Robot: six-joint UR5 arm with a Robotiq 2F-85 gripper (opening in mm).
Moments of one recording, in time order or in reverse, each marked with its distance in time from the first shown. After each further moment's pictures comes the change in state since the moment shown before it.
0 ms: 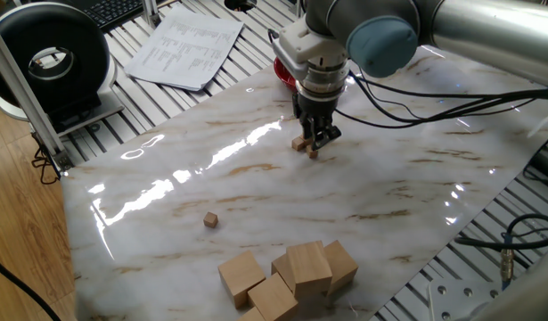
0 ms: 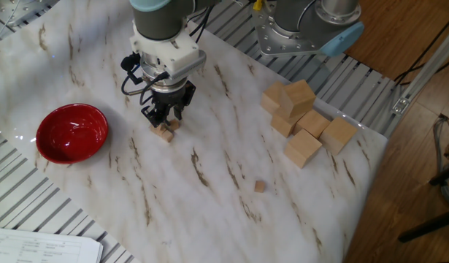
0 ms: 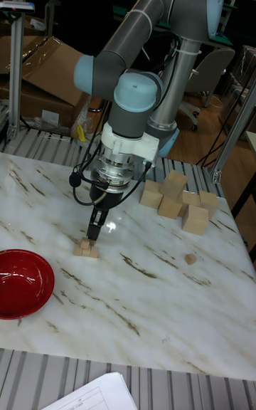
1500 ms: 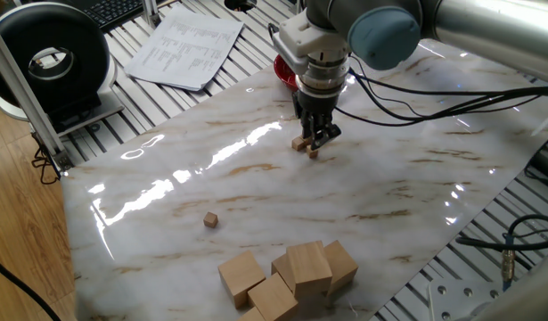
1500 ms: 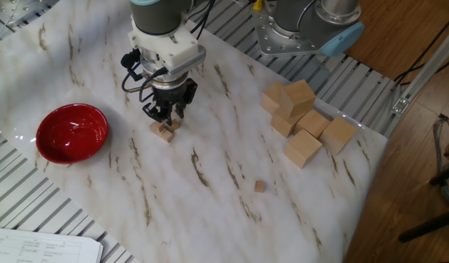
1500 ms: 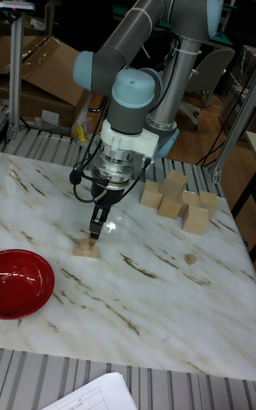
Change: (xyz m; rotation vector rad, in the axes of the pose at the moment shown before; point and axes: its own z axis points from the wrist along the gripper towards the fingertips) arm -0.003 0.007 -0.003 -0.011 -0.028 0.018
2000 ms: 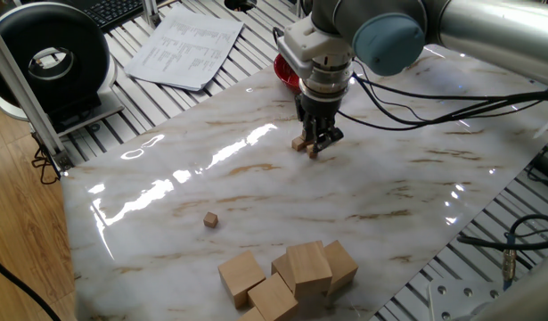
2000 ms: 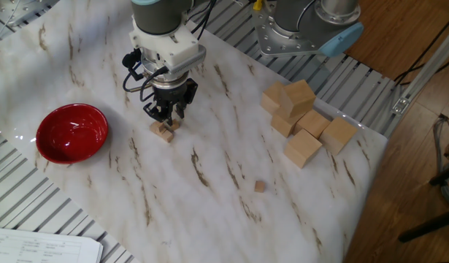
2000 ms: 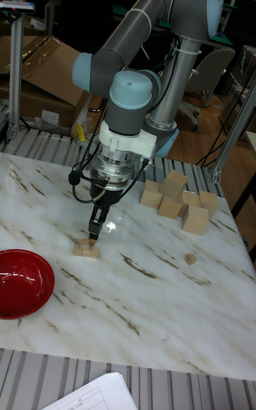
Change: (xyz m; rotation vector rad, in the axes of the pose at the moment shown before) arm 0.002 0.002 0.007 0.007 -0.005 -0.001
